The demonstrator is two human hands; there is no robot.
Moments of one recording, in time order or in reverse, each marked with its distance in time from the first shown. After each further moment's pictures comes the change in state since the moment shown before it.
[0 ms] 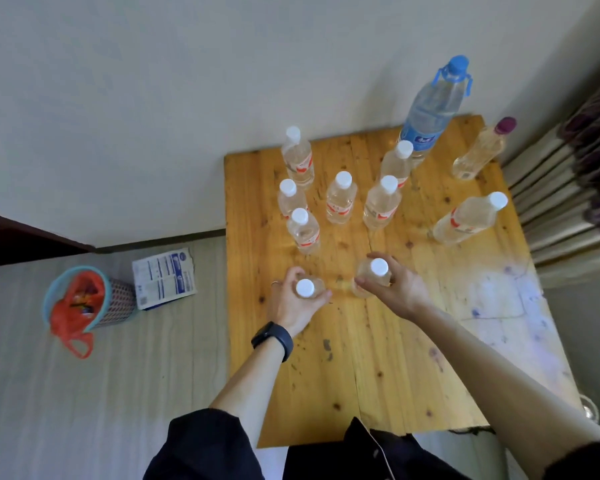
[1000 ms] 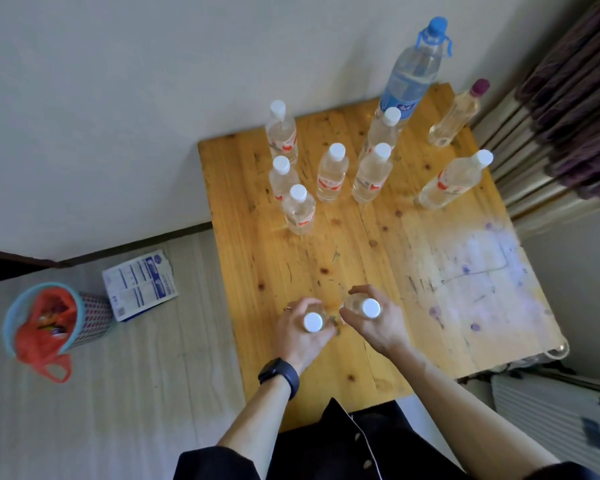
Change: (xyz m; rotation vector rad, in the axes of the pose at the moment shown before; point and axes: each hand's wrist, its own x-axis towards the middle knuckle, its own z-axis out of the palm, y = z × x) left_hand -0.051 -0.073 -0.004 -0.004 -0.158 0.161; right_hand -0.092 -0.009 0.103 0.217 0.178 0.123
